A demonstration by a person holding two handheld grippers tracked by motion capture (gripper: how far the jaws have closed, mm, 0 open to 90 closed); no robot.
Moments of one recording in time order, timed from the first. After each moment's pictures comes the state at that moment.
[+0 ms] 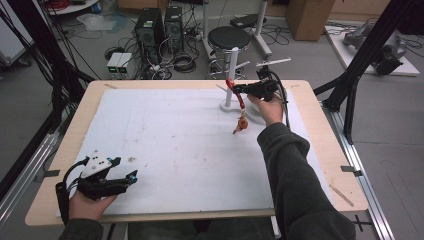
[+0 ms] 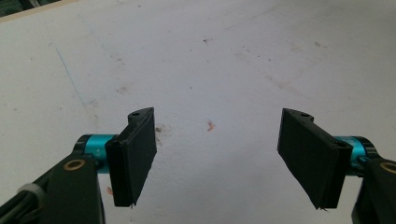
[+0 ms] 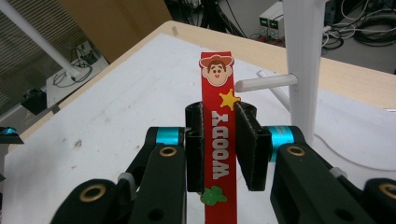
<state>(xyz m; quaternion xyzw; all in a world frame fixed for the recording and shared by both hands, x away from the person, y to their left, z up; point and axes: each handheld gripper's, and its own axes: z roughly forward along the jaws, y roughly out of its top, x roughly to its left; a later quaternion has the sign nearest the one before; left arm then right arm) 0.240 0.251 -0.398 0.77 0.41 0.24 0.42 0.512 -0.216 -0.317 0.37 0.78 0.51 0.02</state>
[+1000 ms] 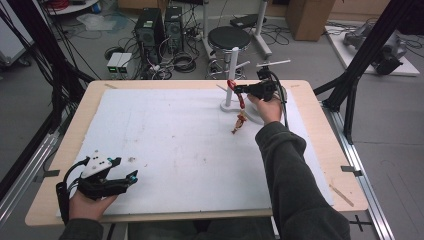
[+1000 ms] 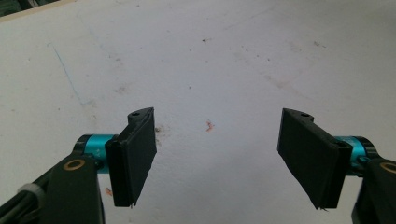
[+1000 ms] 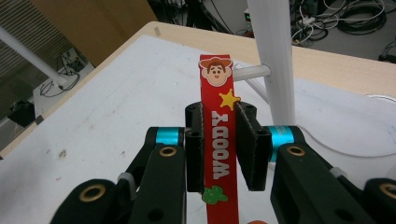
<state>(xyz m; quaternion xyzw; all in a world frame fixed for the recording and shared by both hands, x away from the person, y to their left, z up) 0.241 0.251 -0.399 0.77 0.41 0.24 0.42 0.521 -0.219 -0.327 0.41 0.76 0.50 0.02</state>
